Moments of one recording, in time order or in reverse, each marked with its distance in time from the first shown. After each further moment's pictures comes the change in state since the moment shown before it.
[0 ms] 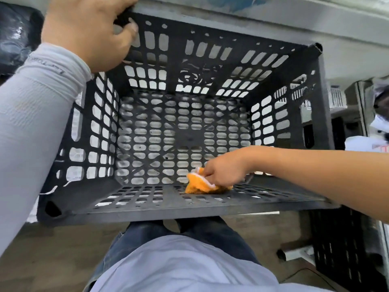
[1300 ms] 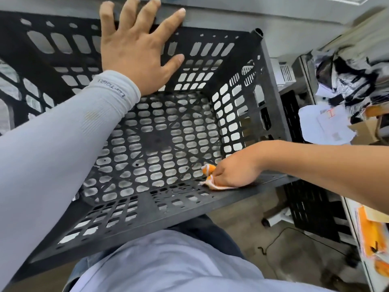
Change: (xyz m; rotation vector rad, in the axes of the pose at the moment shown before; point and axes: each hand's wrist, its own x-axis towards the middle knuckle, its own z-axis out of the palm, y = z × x) left_hand 0.033 0.131 0.067 0.022 0.037 0.212; right_hand -0.068 0.026 0.022 0.055 -0.115 0.235
